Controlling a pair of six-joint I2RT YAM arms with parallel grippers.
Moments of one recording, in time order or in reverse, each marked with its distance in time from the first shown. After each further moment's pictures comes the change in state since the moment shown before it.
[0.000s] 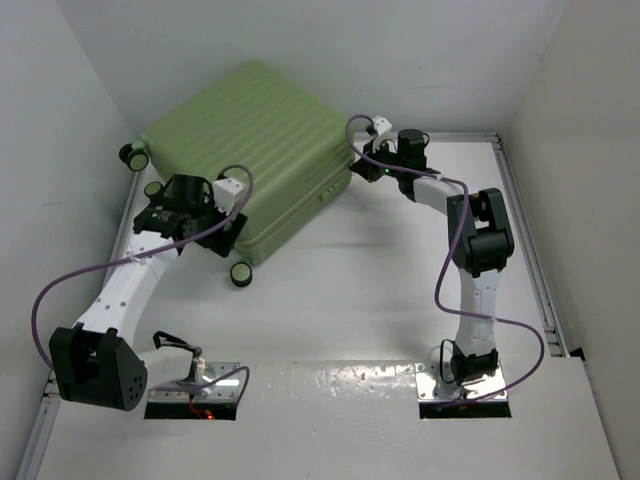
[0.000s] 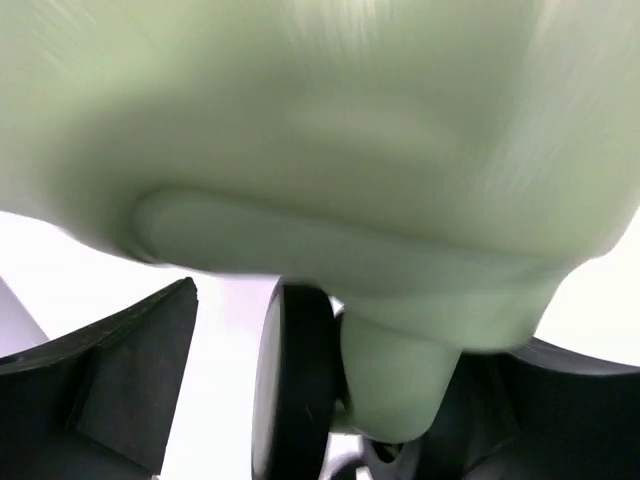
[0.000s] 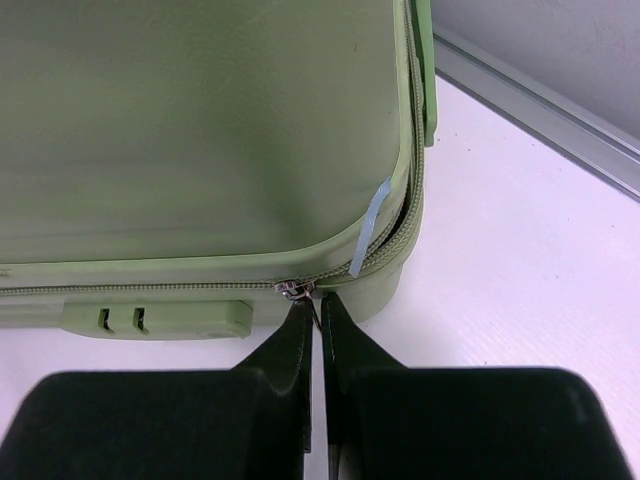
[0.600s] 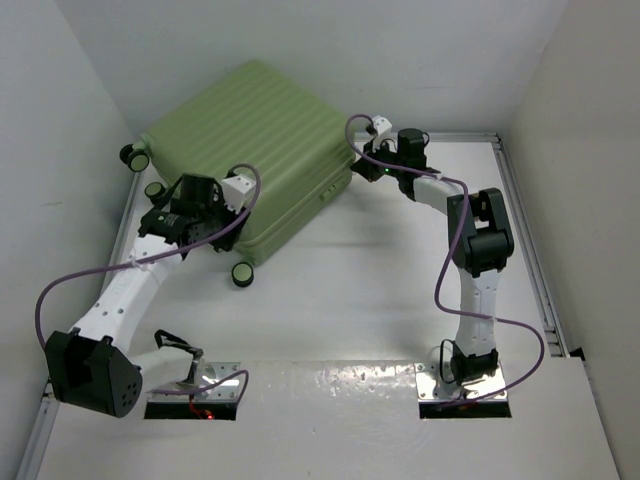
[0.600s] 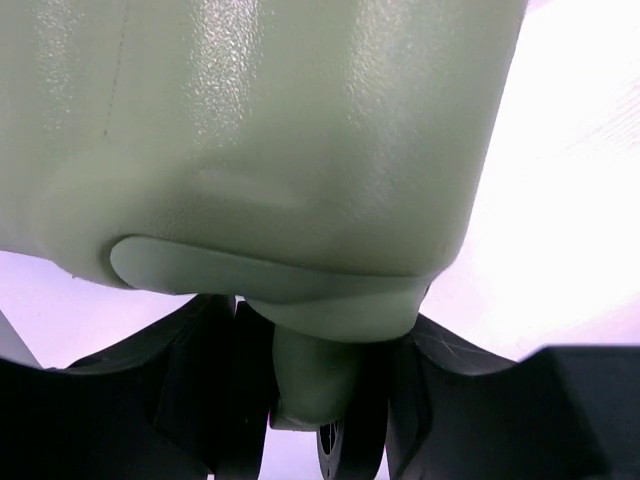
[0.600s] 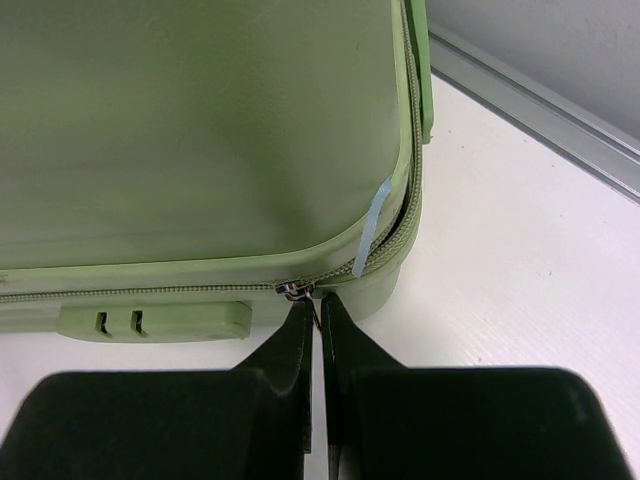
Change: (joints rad) left arm -0.097 -0.022 0.015 0.046 -0.034 -0.066; right arm 0.000 0.001 0.009 -0.016 0.015 -0.005
